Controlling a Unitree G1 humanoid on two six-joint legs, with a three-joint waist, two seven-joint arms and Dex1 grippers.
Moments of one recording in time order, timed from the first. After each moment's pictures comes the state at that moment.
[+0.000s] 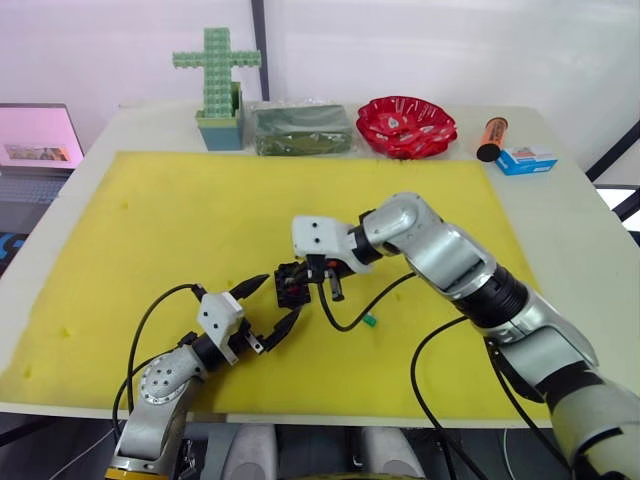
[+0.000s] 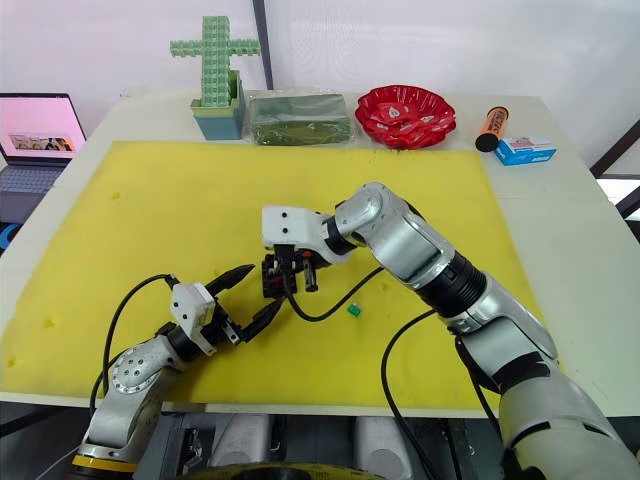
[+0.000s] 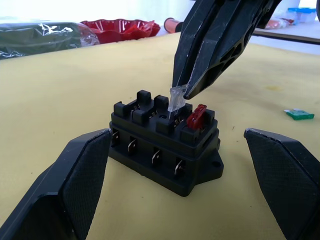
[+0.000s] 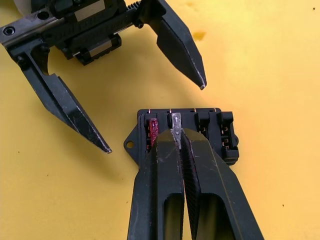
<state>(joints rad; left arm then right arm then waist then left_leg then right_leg) 0.15 0.33 -0.06 -0.23 -0.28 -0.10 -0.69 -0.95 -0.49 0.62 -0.09 0.08 0.73 1.17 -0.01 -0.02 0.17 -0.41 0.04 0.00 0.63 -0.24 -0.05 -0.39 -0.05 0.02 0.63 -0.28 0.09</state>
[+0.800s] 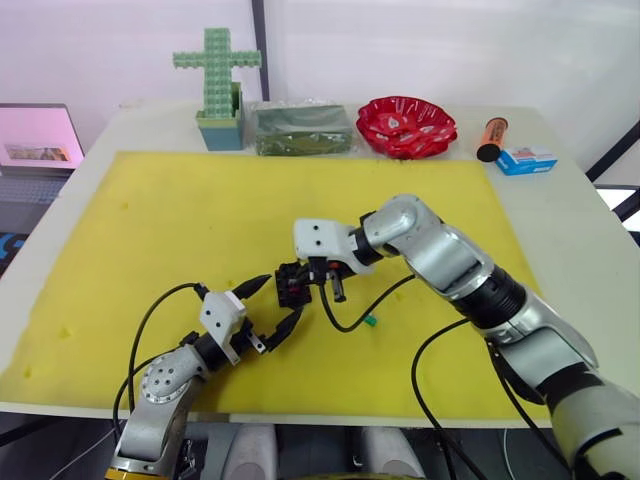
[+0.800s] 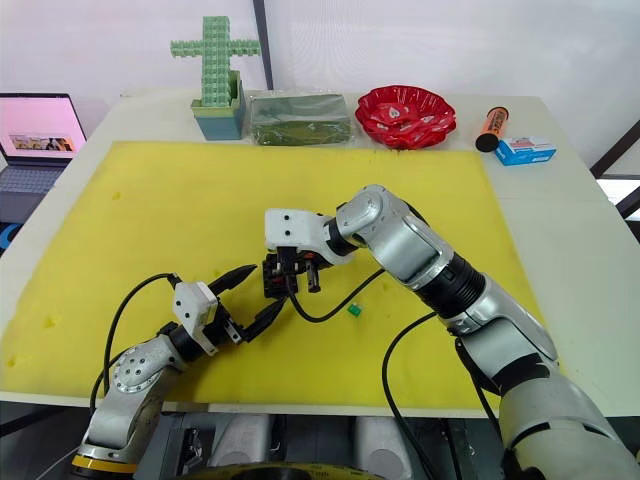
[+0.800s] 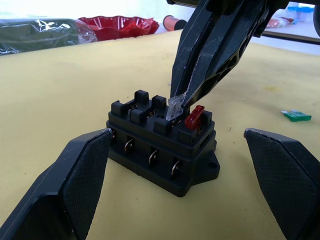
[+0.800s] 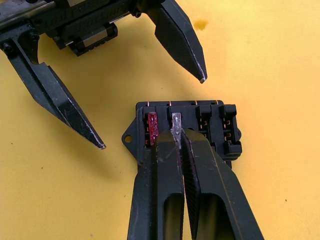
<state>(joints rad) 0.16 0.33 -0.07 -0.25 -0.28 -0.07 -0.68 -0.95 -0.48 0.62 -0.06 0.05 0.69 1.18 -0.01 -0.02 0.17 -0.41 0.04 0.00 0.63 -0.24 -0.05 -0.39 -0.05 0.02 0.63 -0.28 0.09</state>
